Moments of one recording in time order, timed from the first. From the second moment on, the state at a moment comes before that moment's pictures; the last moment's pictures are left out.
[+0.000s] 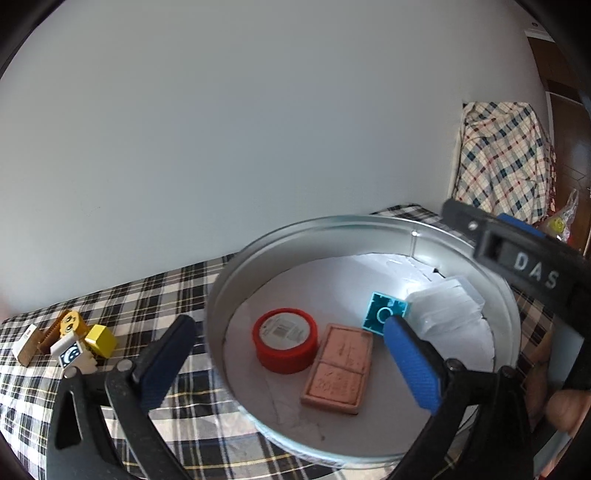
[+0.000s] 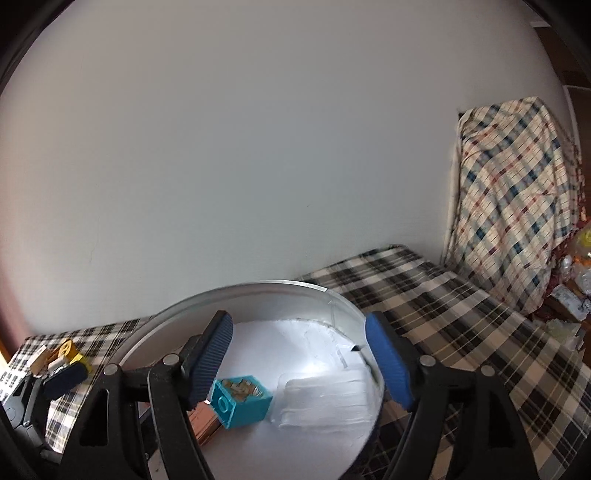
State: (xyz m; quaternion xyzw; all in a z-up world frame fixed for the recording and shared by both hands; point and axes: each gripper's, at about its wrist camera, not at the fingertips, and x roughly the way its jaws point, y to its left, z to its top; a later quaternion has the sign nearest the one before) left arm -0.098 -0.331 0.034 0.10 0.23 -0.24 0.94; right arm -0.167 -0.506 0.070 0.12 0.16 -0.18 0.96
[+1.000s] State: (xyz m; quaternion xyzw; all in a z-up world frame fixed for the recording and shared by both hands) left arm -0.092 -0.218 0.036 0.13 0.16 -0.12 0.97; right arm -0.219 -0.515 0.076 0.16 0.03 -0.34 0.93
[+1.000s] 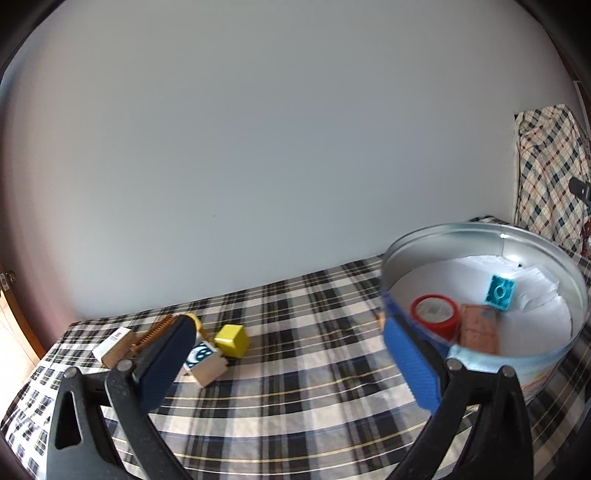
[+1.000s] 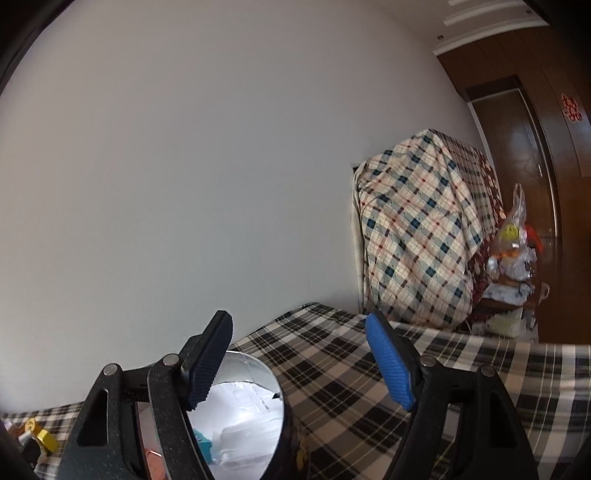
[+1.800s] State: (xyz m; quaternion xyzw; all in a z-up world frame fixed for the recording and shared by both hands) left arm -0.055 -0.118 0.032 0.12 0.18 -0.09 0.97; right arm -0.192 -0.391 0.070 0.12 0.07 -0.24 0.96
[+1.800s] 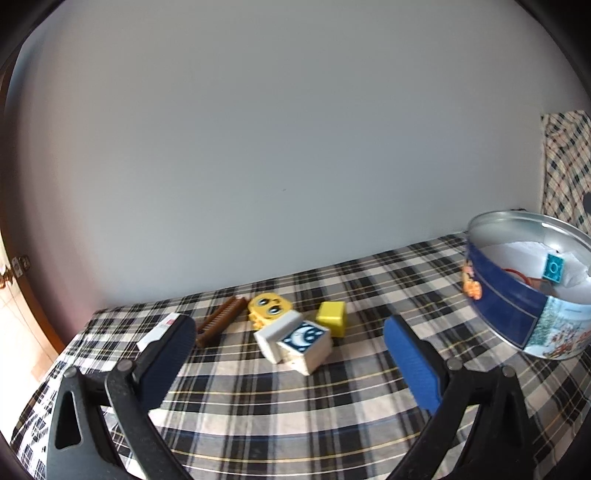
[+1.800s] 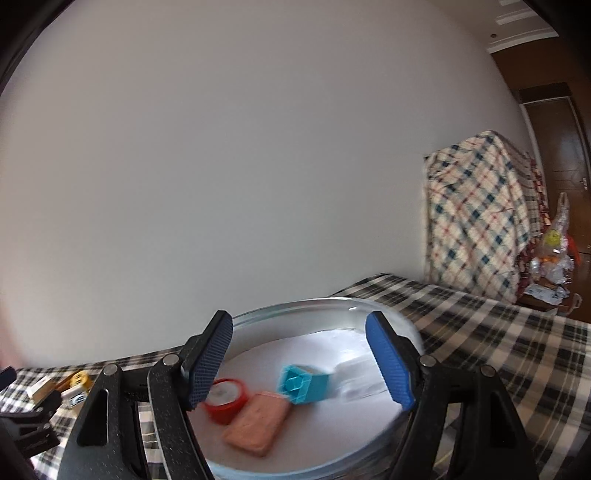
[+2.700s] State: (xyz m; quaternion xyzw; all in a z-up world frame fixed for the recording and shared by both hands) left arm 0.029 0.031 0.017 0.03 0.27 -0.01 0.96; right arm -0.074 -0.230 0.050 0.07 0.21 -0.03 0.97
